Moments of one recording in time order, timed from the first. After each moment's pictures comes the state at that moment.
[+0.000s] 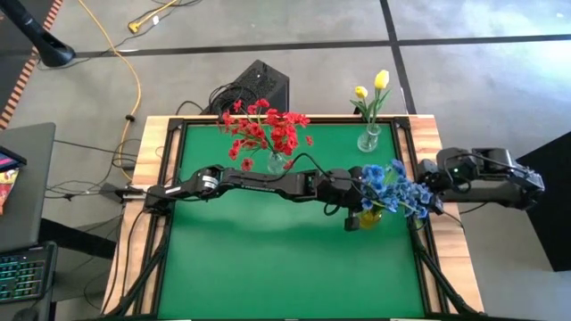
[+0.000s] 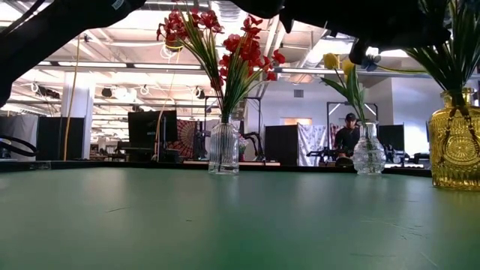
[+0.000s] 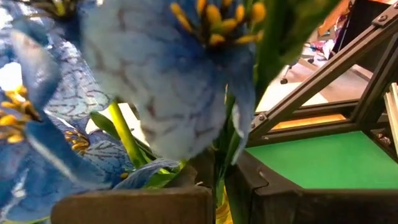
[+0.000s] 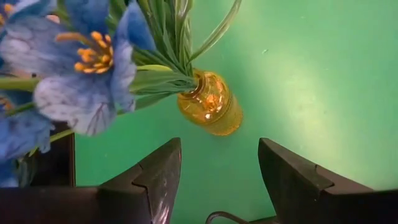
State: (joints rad) left arm -0.03 2.45 2.25 -0.07 0.07 0.08; right arm -0.09 0.30 0.85 -1.38 -0.19 0.37
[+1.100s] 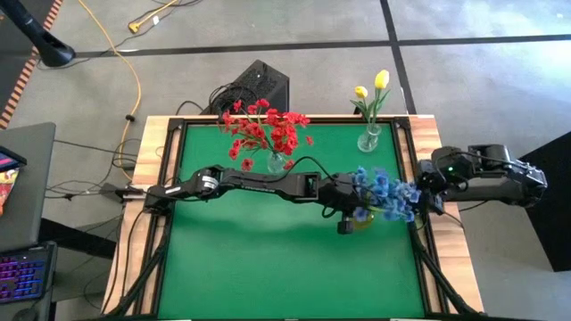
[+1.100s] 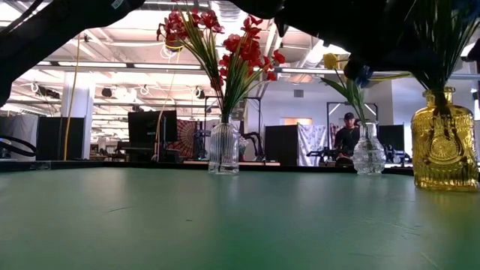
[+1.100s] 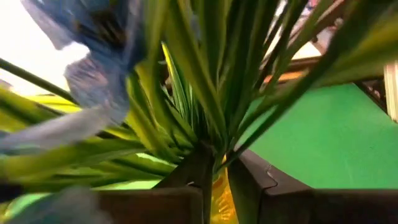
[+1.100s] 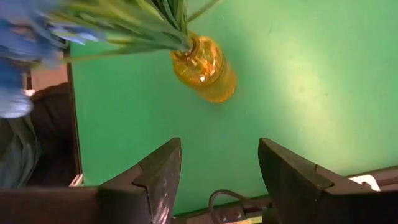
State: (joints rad) left arm -0.04 2.46 2.24 -0.23 0.10 0.09; right arm -0.09 0.40 0.90 -1.46 -0.22 0.36
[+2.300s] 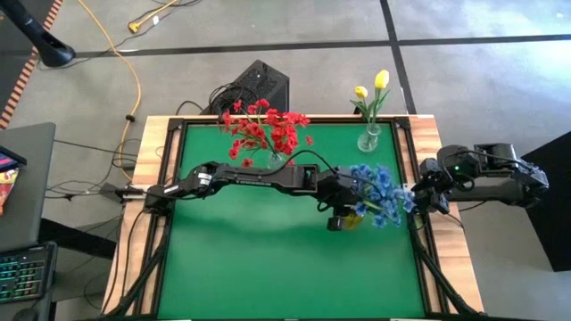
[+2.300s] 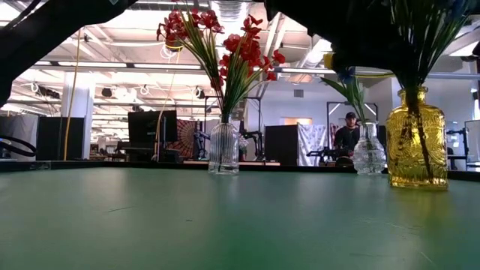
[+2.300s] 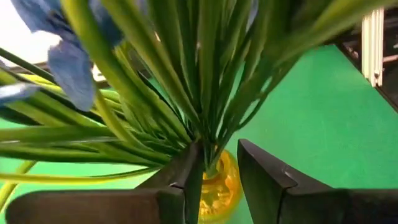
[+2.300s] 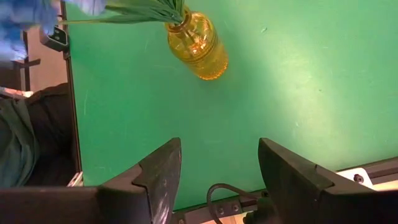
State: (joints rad) left arm -0.02 2.41 2.29 -0.49 0.15 0.14; right arm -0.09 0.40 0.97 -1.46 -0.21 0.36
